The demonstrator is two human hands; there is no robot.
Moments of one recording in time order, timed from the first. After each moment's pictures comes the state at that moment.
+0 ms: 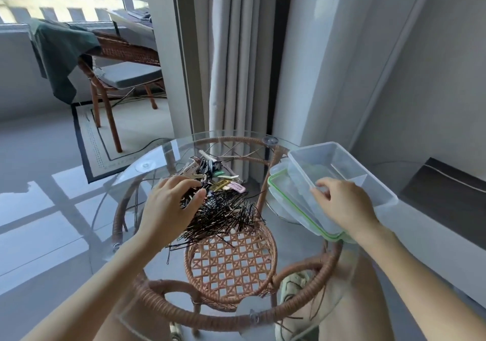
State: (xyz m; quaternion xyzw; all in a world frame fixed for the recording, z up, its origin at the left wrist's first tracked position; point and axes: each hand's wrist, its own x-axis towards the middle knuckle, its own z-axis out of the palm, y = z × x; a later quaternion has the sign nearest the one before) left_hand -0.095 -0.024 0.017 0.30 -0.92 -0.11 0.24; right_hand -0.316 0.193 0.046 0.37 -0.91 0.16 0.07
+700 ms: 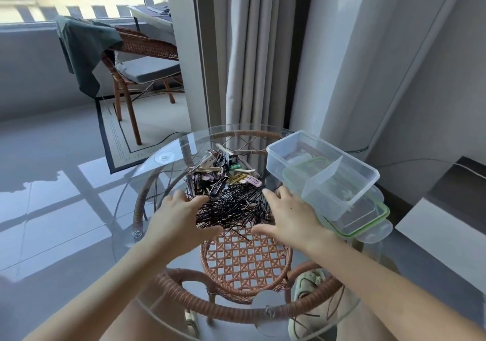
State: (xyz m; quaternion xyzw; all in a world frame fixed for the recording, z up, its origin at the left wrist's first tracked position) left_hand -0.071 -0.001 0.021 0.39 -0.92 -0.06 0.00; right_hand -0.240 0.130 0.020 0.53 -0.84 0.04 -0.04
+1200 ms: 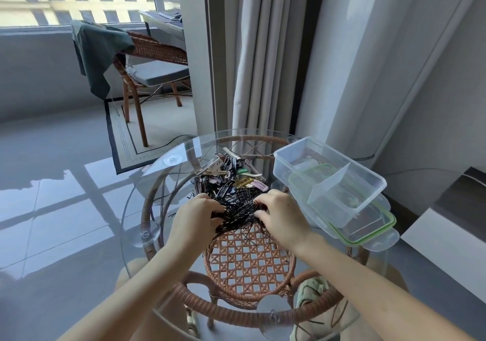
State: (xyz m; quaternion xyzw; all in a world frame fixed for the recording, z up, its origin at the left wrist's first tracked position) left_hand -0.085 0.008 0.016 0.37 -0.90 -0.15 0.16; right_hand -0.231 0.107 0.009 0.54 -0.80 0.26 -0.04
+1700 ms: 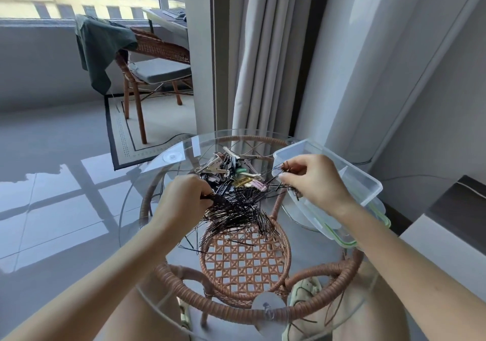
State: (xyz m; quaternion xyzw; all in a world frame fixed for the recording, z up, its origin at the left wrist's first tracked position) left_hand -0.076 0.002 0.061 0.38 -0.90 -0.14 0.18; right_hand -0.268 0.121 0.079 0.45 -0.78 0.42 -0.09
